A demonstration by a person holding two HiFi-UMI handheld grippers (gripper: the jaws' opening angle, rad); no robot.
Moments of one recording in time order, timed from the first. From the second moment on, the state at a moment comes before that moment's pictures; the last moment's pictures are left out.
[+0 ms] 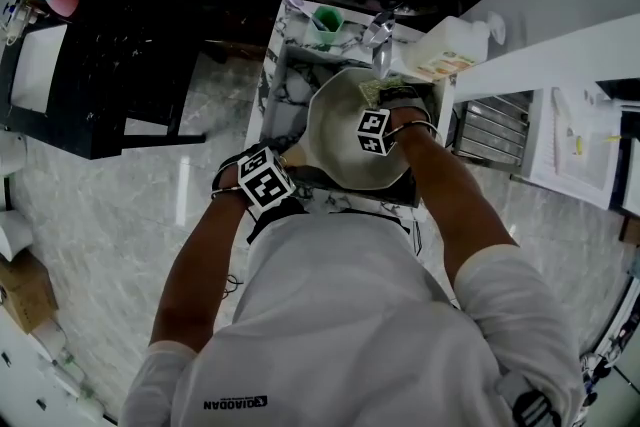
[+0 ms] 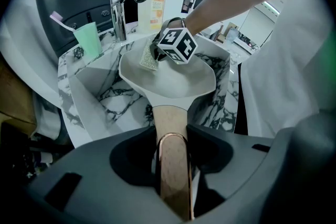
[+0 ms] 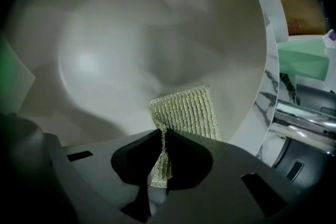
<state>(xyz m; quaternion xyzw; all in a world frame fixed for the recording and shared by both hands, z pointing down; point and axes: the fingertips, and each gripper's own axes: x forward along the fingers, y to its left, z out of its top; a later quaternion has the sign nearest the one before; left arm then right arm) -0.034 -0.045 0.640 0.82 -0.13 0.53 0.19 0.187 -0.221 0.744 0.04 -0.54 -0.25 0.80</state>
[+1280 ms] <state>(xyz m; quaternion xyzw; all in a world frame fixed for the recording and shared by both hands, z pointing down) -0.036 -0.040 0.646 0.81 -0.12 0.53 0.20 0.239 -0.092 0.741 0.06 -0.47 0.14 0.87</state>
